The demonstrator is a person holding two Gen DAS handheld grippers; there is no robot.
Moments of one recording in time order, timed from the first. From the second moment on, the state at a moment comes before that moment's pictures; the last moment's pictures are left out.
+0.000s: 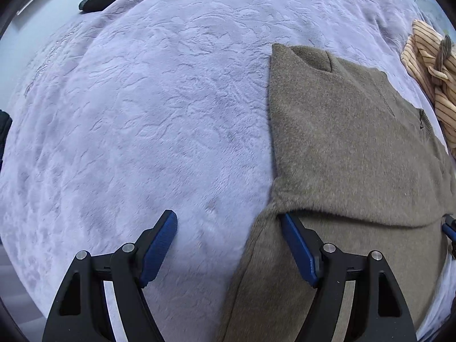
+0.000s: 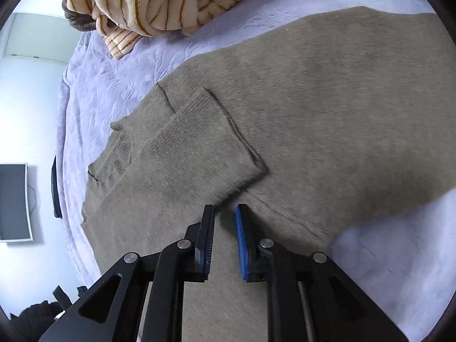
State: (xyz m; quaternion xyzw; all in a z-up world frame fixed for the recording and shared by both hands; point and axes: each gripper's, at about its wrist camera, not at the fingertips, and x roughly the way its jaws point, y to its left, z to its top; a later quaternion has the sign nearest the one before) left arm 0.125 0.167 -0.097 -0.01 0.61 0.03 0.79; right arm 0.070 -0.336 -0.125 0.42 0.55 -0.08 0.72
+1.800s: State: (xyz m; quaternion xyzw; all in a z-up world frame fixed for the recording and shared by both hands) left arm 0.096 -0.266 -0.120 0.16 0.61 -0.28 0.72; right arm -0.066 -0.554 -0.071 0.58 0.30 -0.14 0.74
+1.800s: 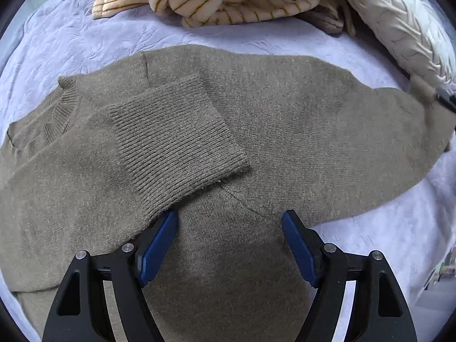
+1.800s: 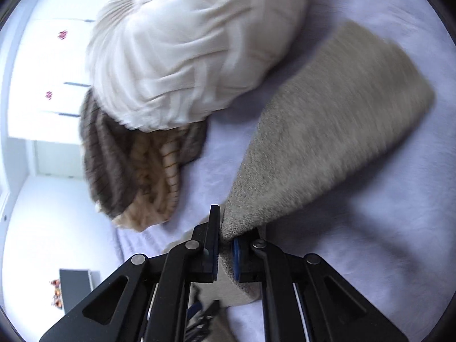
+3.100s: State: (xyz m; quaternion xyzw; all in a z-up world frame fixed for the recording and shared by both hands) left arm 0.149 0.065 -0.097 -0.01 0.61 -0.08 0.79; right arm 0.112 -0.265 -0.111 0.44 0.52 0.02 0.73
